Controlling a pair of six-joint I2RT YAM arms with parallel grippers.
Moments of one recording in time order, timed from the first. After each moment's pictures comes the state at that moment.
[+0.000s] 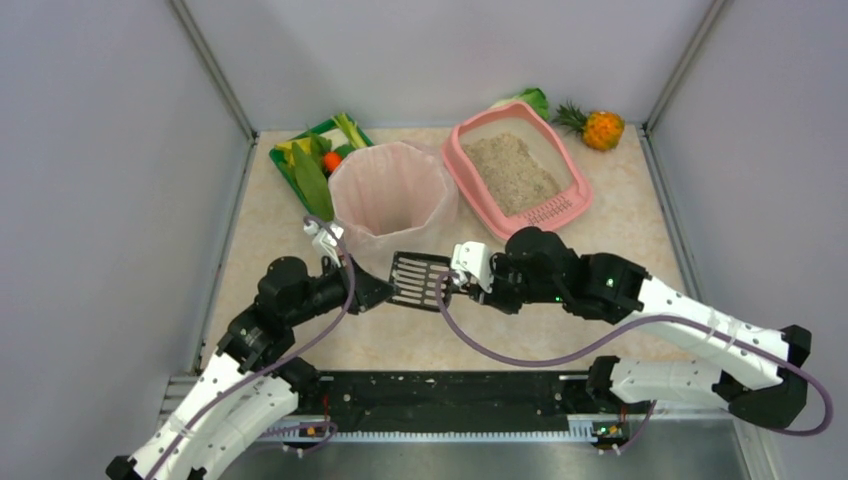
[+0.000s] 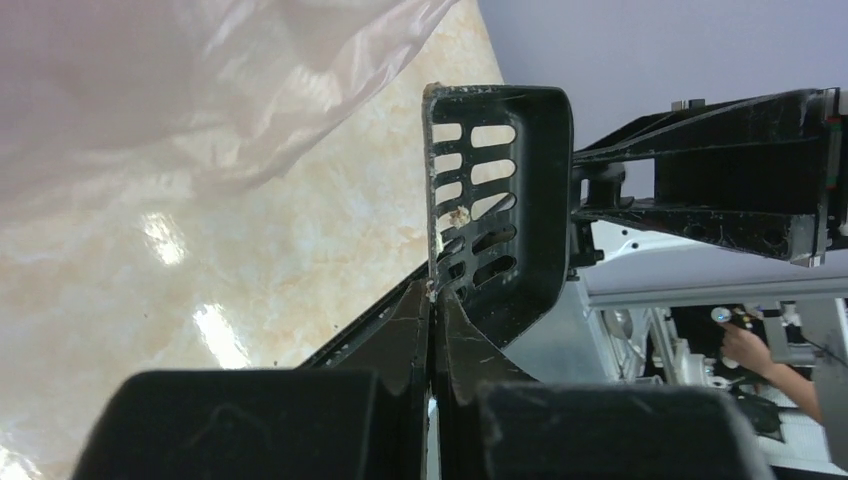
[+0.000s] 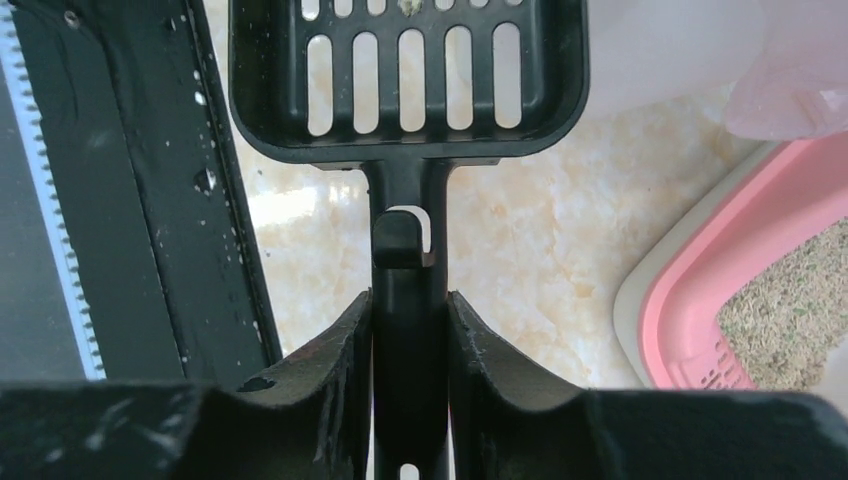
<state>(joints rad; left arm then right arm) -0.58 0.54 0.66 -0.41 0.40 -0.82 1.10 1.05 1.16 -0.82 -0.05 -0.34</state>
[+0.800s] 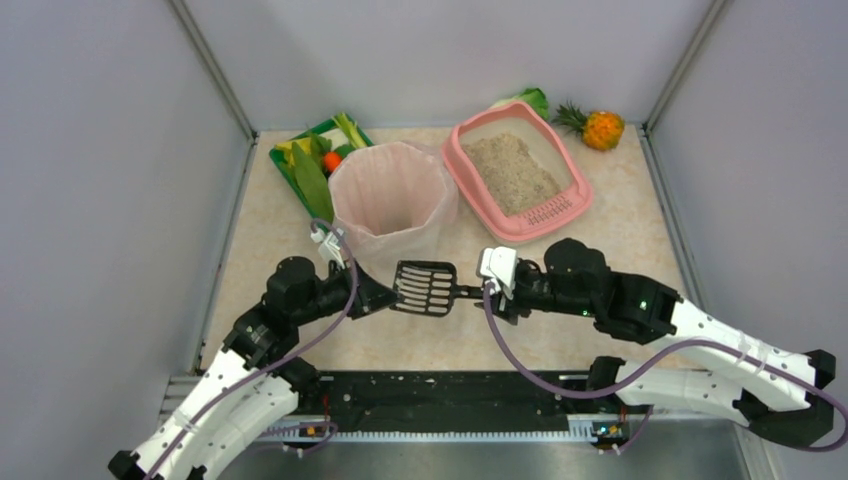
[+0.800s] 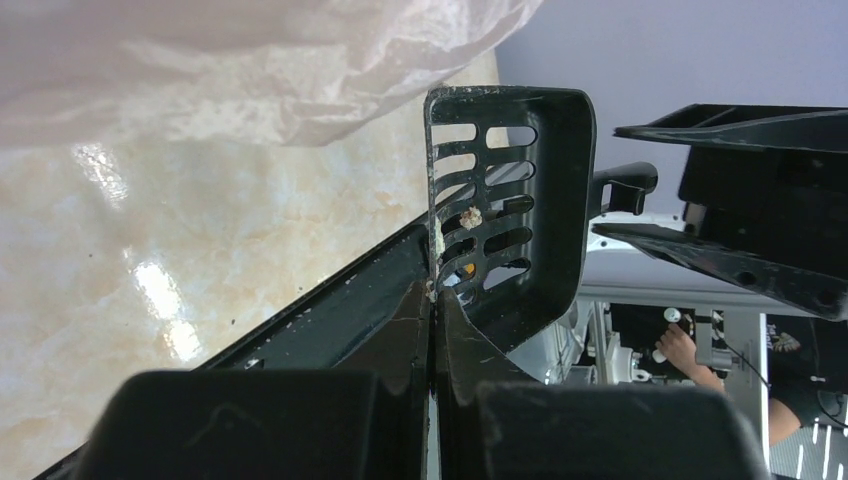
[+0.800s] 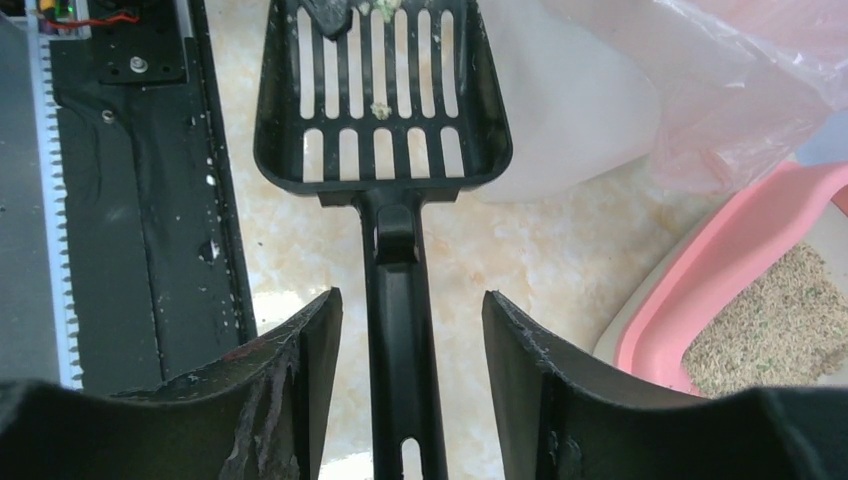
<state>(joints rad) -0.58 0.54 0.61 -0.42 0.43 -0.98 1.10 0.84 1.00 -0.60 -0.09 -0.34</state>
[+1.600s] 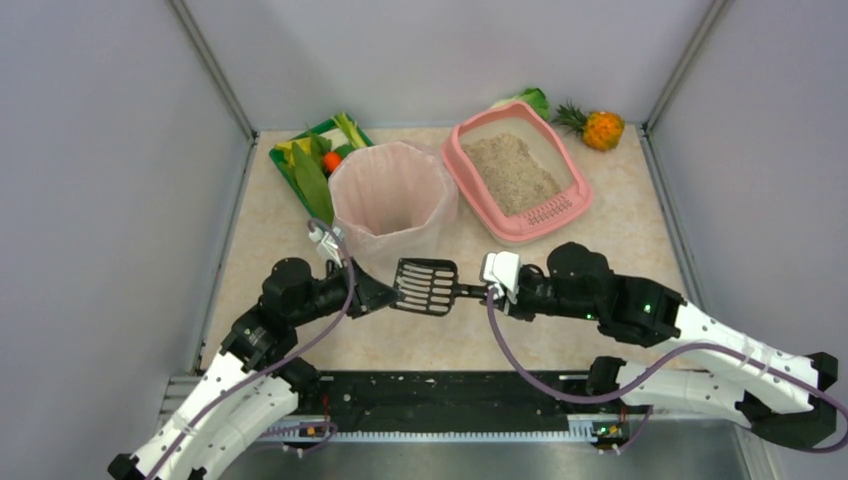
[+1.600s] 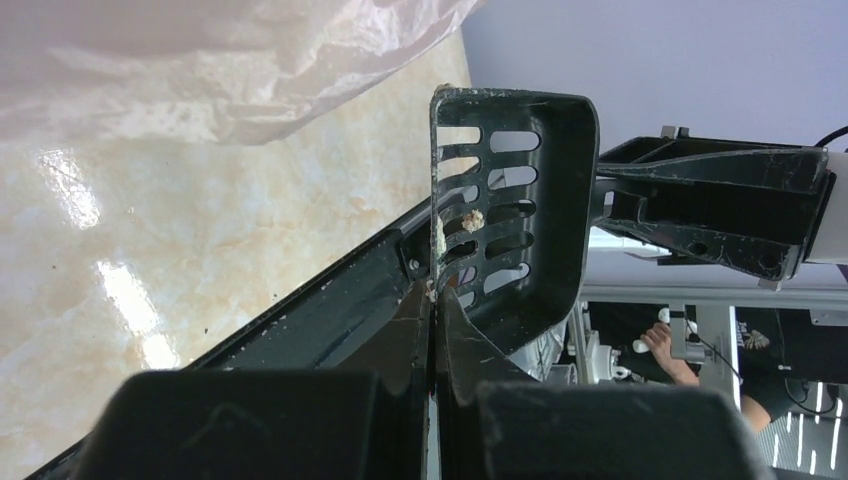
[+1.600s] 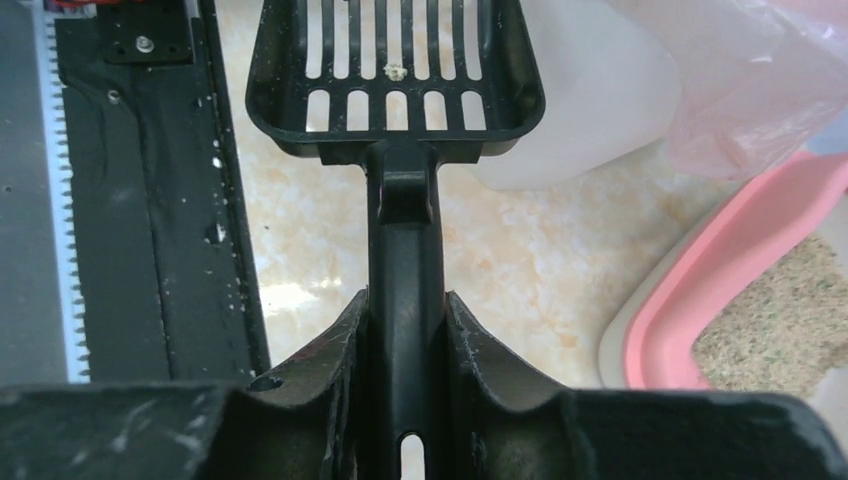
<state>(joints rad) -0.58 0.52 0.61 -0.38 0.45 -1.02 1.11 0.81 0.98 -0.62 -0.08 -0.34</state>
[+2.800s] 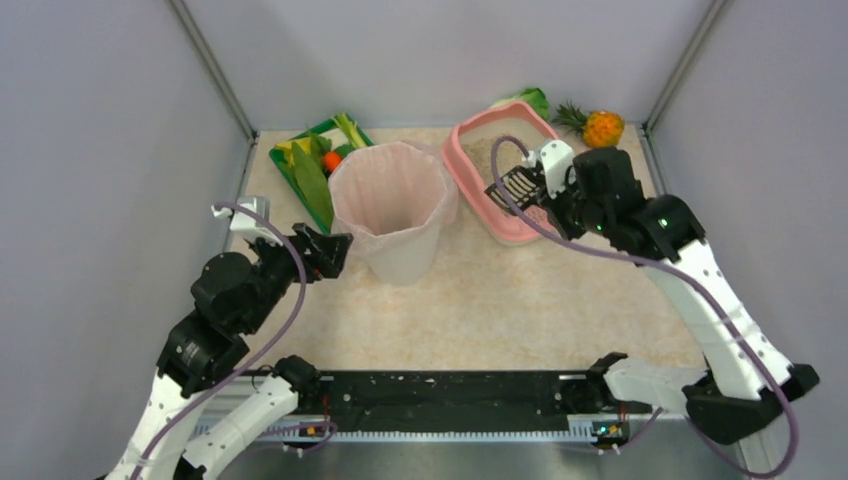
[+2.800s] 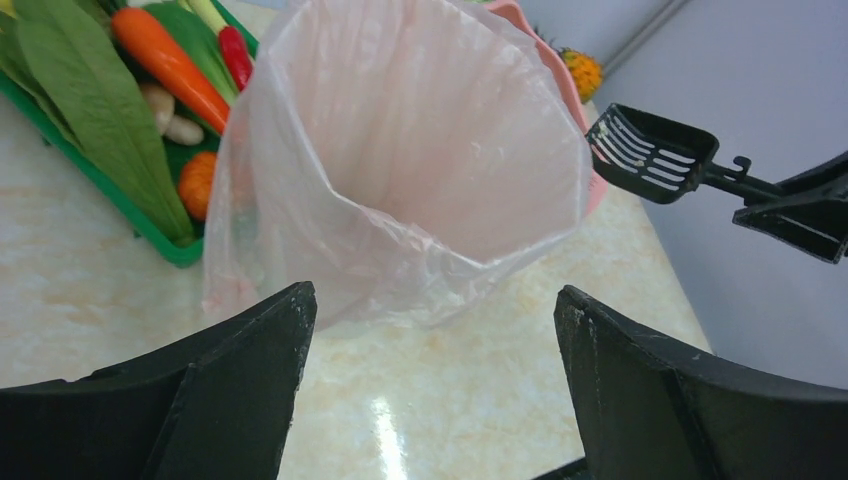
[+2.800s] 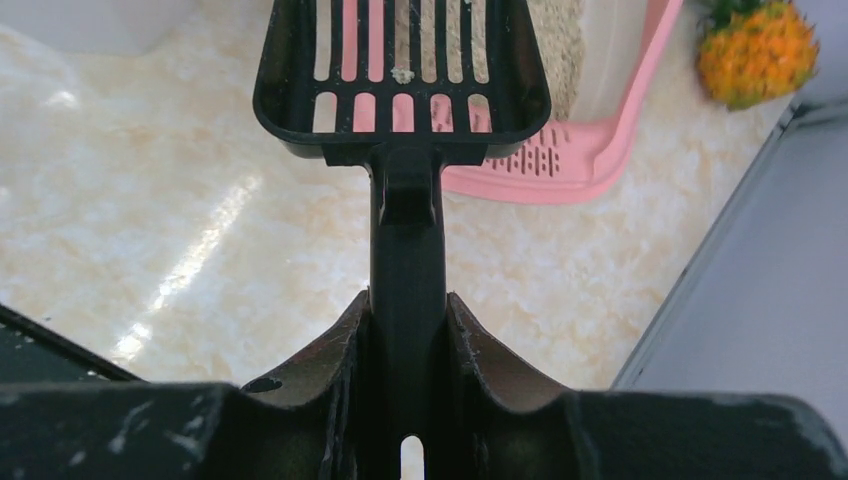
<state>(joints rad) -0.58 0.52 1.05 -0.67 -0.18 -0.54 0.63 1.06 1.47 -1.08 0.17 -0.25</state>
